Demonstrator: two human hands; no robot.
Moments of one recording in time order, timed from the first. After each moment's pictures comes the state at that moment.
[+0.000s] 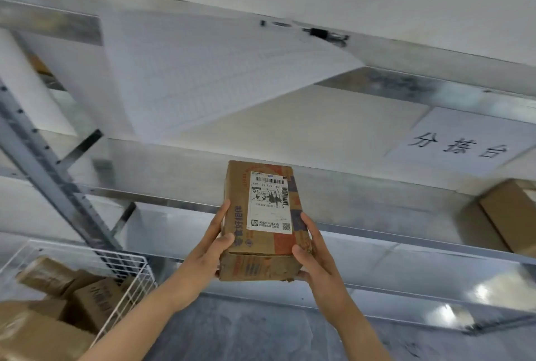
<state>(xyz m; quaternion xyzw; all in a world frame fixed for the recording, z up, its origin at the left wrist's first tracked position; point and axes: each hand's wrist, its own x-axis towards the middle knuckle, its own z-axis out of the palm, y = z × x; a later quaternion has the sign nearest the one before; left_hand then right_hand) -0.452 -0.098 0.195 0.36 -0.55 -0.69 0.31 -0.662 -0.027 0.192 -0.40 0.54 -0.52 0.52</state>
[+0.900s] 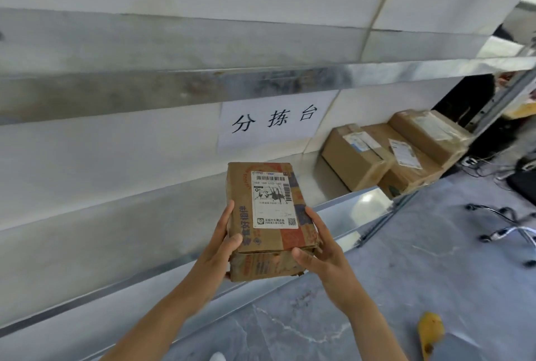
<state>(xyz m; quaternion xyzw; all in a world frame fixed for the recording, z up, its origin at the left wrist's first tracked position) -0.774 -0.103 0.190 0.26 -0.60 -0.75 0.14 -0.927 0.060 0.191 -0.30 0.65 -0.61 0.34</state>
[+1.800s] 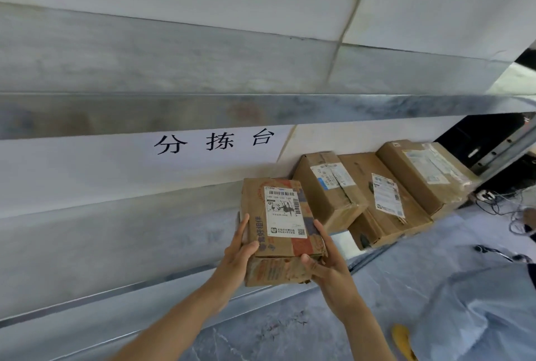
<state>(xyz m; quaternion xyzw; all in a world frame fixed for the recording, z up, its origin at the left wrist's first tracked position) -1.000 -0.055 0.153 0.33 -0.58 -0.73 0.14 -1.144 0.085 0.167 -0.22 0.61 -0.64 0.41</state>
